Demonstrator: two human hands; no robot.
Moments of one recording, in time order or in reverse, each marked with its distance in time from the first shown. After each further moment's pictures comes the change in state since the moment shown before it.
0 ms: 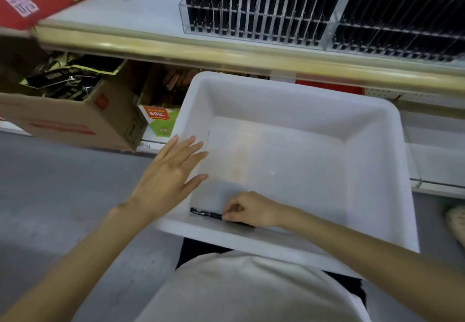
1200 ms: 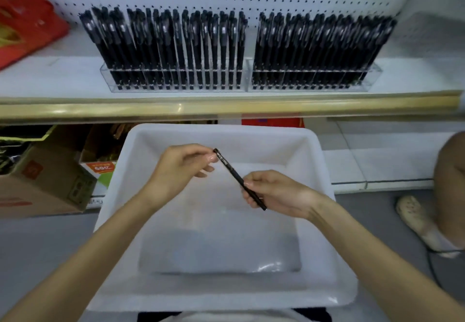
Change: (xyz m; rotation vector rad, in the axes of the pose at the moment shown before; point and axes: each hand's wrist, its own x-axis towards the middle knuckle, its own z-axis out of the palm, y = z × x) left_hand 0.140 0.086 -0.059 -1.190 0.026 -0.296; right_hand -0.105 0.046 -0.122 1.080 0.293 -0.054
